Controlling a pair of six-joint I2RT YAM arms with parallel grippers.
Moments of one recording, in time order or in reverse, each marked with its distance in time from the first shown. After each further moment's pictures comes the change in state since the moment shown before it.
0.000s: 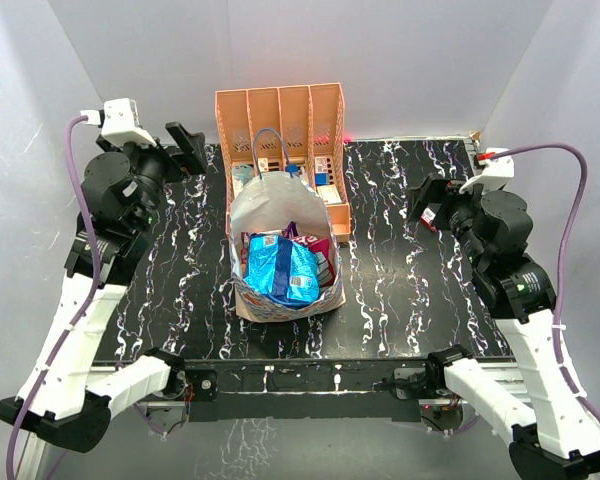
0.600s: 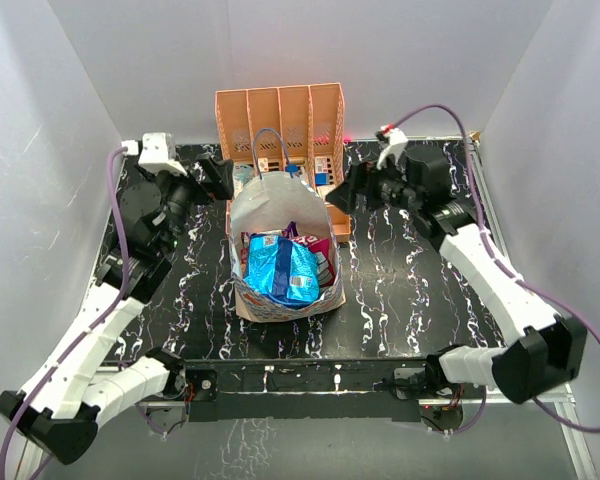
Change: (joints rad) left arm -0.125 -0.093 -0.320 0.256 -0.019 0.004; right arm 0.089 0.468 0.054 0.261 -0.589 0.058
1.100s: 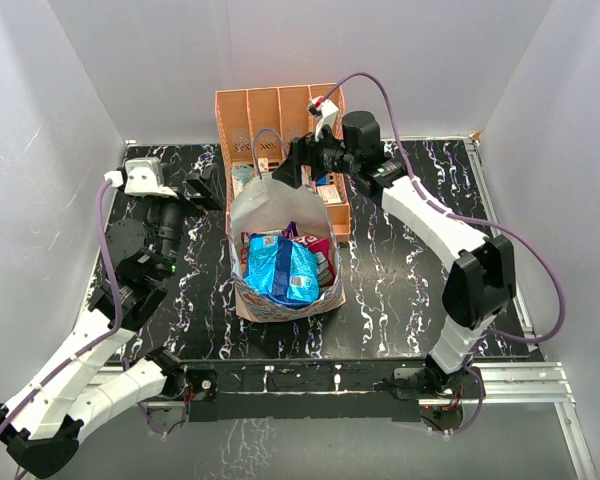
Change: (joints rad) left arm -0.154 -0.143 -0.104 0.167 -0.240 0.187; right arm 0.138 0.443 0.372 0.138 -0.069 -0.076
